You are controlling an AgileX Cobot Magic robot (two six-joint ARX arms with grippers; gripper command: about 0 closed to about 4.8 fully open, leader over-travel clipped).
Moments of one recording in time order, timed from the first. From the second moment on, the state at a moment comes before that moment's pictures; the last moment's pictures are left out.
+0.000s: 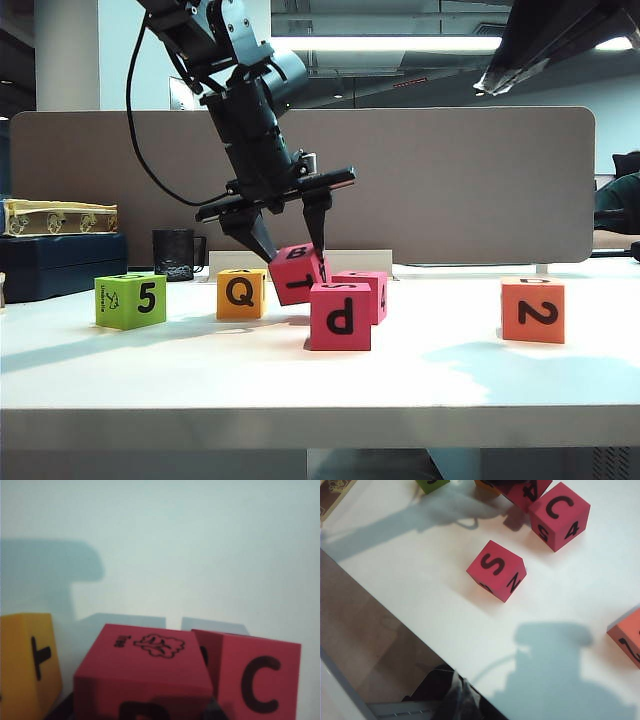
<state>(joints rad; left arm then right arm) -0.52 2.10 1.77 -0.63 0.02 -0.38 0.41 1.13 1.06 -0.76 -0.39 0.00</state>
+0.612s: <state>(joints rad) -0.52 2.13 1.77 -0.62 0.02 -0.38 0.41 1.13 1.06 -0.76 -0.39 0.00</state>
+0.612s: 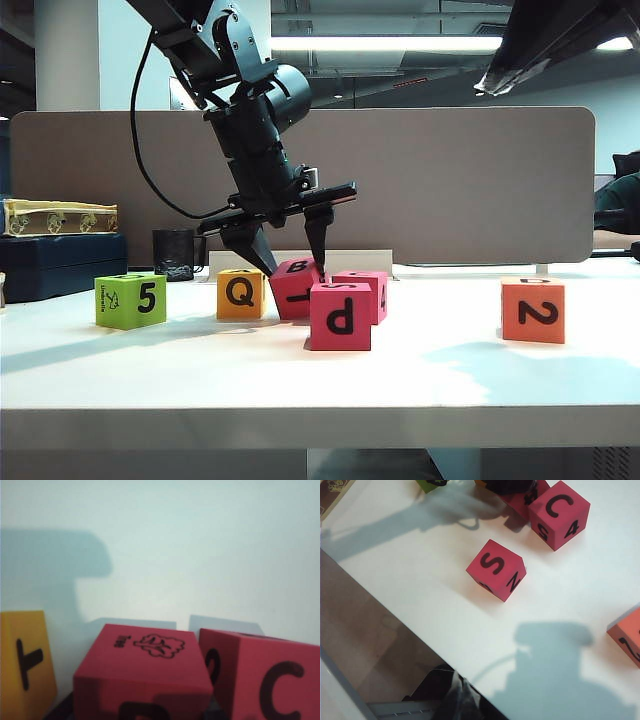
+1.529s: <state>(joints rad) -0.52 2.12 1.77 -0.56 0.02 -0.32 0.41 1.13 1.06 -0.77 -0.39 0.00</state>
